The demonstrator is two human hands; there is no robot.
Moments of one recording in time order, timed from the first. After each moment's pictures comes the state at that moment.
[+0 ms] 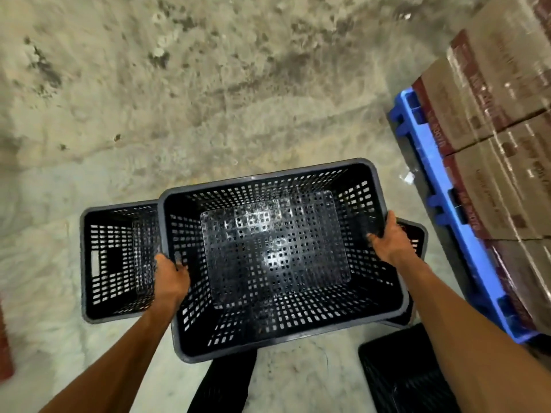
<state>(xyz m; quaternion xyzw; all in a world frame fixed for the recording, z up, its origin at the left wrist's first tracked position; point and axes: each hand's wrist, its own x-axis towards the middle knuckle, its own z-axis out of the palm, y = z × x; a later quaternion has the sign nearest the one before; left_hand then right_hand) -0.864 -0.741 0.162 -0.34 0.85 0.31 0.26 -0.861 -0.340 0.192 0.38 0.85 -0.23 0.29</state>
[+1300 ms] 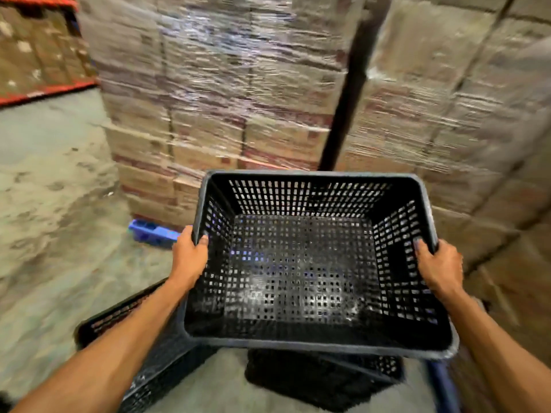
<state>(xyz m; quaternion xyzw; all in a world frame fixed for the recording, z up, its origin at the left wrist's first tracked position) -0.555 -0.385 0.479 0.32 0.77 0.53 0.17 -0.146 -0.244 0.551 0.72 0.59 -0.13 -0.33</state>
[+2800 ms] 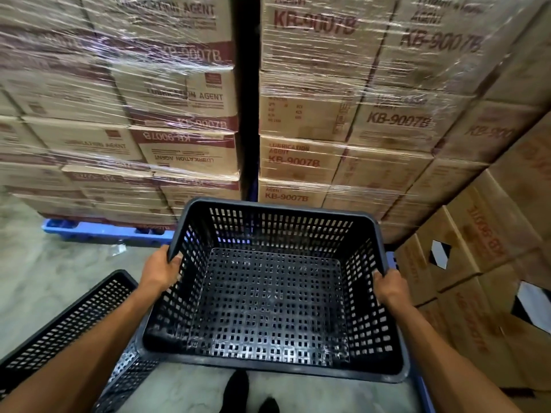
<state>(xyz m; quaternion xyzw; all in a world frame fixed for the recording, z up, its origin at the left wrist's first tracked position) -0.437 -0.176 0.390 0.40 0.84 0.23 0.28 0.003 -0.114 0.389 0.83 0.46 -0.32 -0.09</state>
